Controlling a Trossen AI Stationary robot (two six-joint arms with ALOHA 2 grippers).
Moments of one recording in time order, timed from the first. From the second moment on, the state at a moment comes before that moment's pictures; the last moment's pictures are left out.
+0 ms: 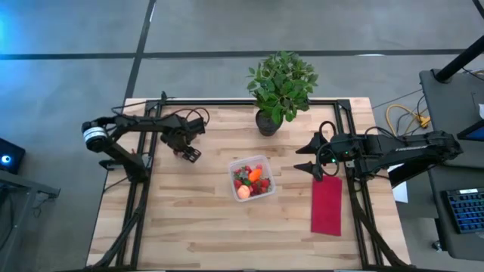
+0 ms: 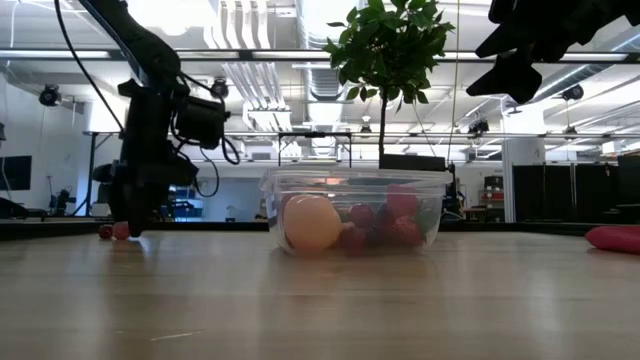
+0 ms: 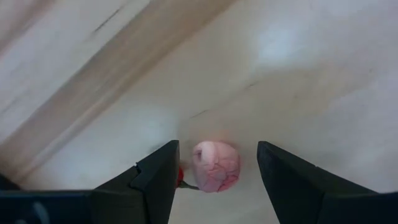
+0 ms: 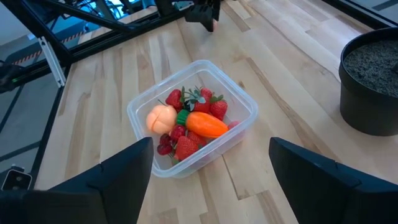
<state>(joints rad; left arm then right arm) 0.53 1.49 0.76 -0.87 -0.04 -0.41 0.06 0.74 0.60 -0.36 0.09 0.39</state>
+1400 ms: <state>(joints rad) 0.61 1.49 0.75 -0.90 0.05 -0.11 0.06 0.74 0.60 -0.36 0.09 0.39</state>
